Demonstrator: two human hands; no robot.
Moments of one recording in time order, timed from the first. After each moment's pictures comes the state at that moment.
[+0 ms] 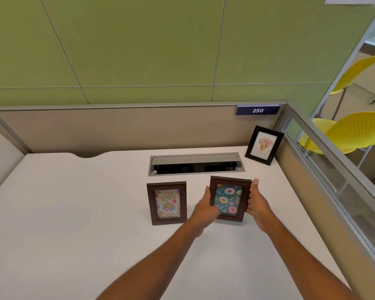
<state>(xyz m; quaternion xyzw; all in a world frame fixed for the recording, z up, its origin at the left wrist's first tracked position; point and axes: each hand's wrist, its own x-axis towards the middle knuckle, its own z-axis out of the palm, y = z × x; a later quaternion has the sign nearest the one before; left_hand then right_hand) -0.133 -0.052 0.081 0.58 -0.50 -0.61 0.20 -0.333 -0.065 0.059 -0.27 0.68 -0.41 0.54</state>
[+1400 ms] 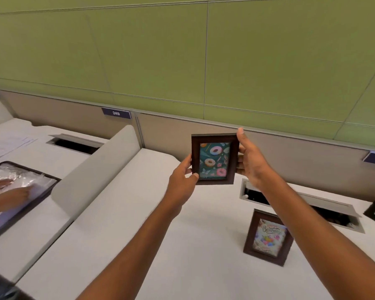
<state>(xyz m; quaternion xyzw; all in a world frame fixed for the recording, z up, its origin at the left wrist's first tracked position) 0.237 -0.034 0.221 0.64 -0.45 -0.36 0.51 0.054 -0.167 0.249 -0.54 0.47 -0.34 0.61</state>
